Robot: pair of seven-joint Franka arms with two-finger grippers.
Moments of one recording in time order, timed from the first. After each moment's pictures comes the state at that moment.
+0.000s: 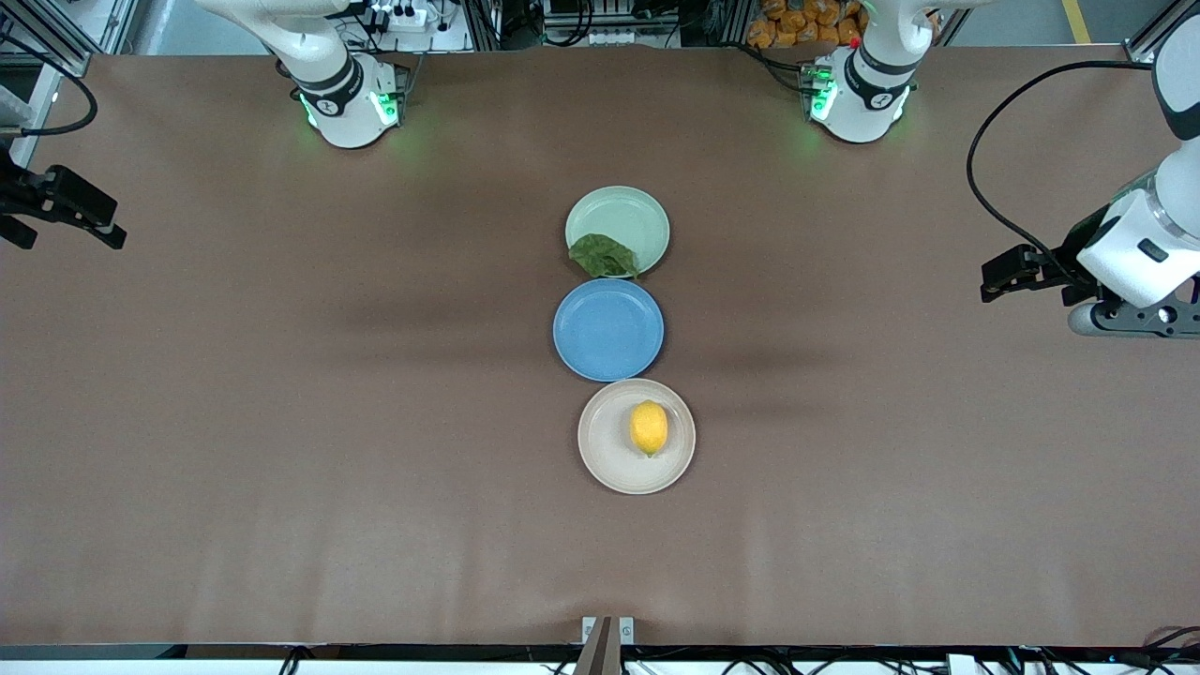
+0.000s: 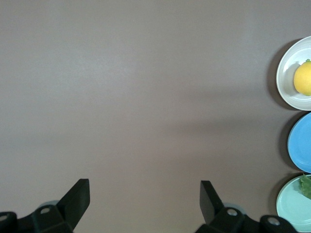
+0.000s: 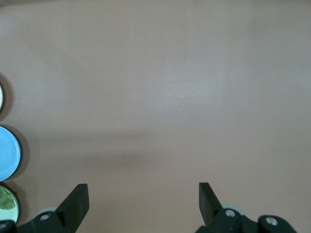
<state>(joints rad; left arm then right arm) -0.03 0.12 -0.06 -1.54 0.00 1.63 -0.03 -0.01 -0.03 -0.01 -1.51 0.00 1.56 -0.01</state>
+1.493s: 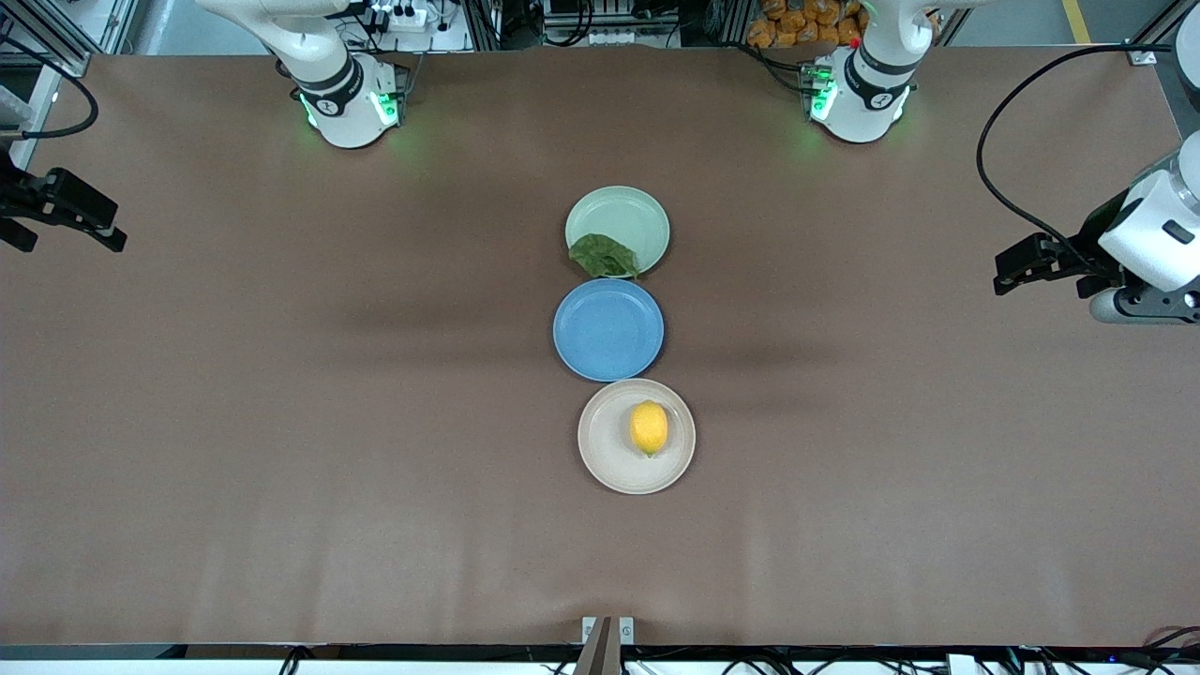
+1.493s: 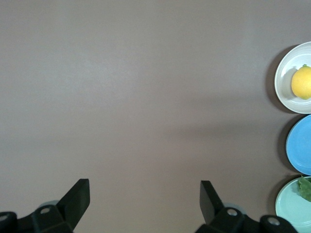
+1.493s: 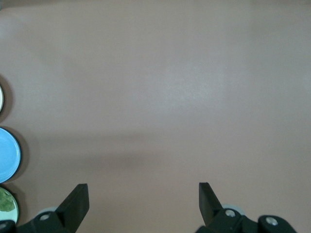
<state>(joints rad) -0.02 0.10 -0.06 -1.54 0.00 1.63 -0.03 -0.01 -0.02 -0.01 -1.51 0.00 1.57 -0.01</state>
